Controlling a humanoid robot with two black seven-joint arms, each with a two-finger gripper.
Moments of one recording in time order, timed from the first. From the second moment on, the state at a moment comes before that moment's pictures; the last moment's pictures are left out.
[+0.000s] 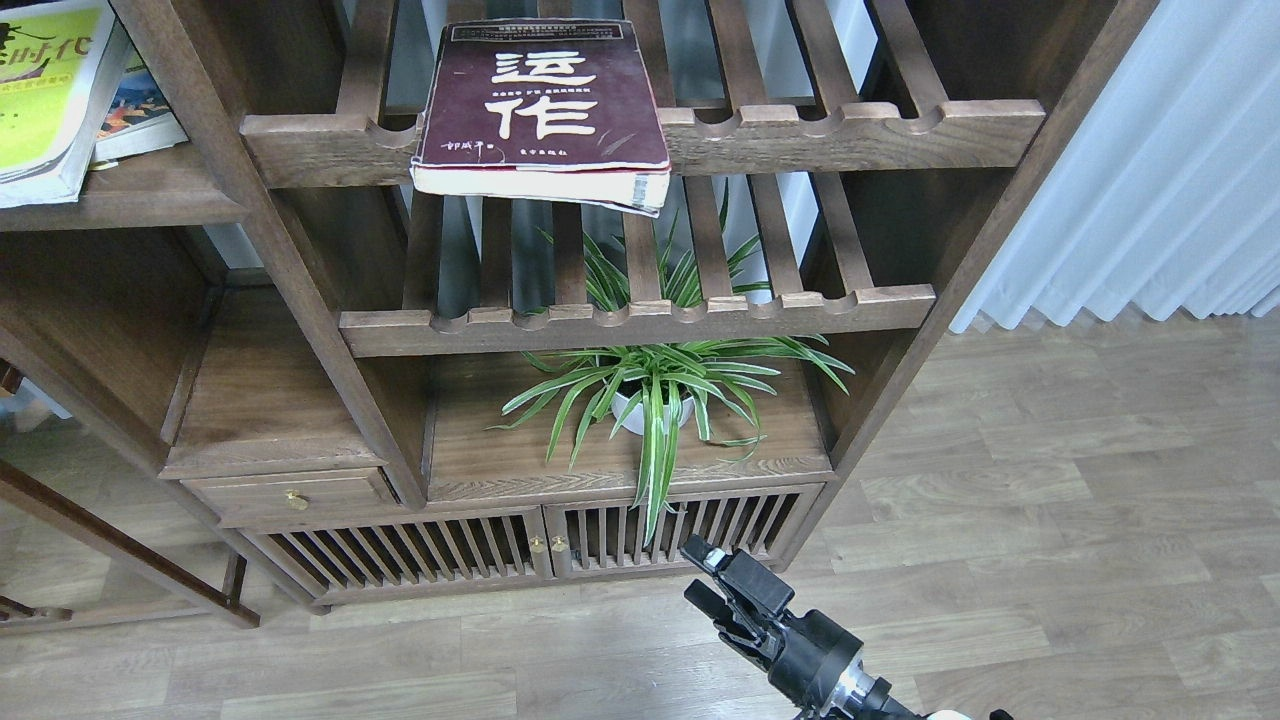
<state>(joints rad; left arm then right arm) -1.14 1.47 0.29 -1.31 -0.33 -0.49 0.33 -0.13 0.01 1.16 1.00 0.12 0.58 -0.49</state>
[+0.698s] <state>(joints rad) -0.58 0.97 0.08 -1.17 -0.58 -0.49 0.14 -0.01 0.01 1.19 1.10 0.11 0.58 -0.49</state>
